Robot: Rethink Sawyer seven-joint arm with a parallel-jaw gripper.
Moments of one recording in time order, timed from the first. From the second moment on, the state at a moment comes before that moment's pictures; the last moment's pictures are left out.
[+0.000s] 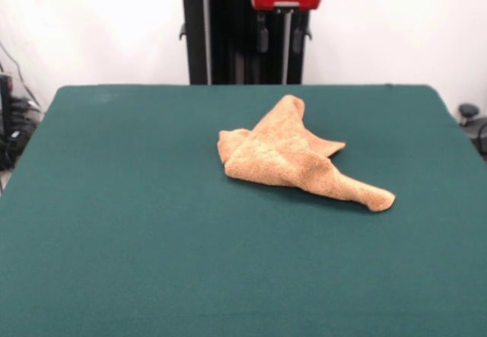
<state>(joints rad) -0.25 -0.94 0.02 2.22 -0.03 0.31 1.57</state>
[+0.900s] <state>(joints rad) -0.22 -0.83 0.01 2.19 -0.03 0.28 1.57</state>
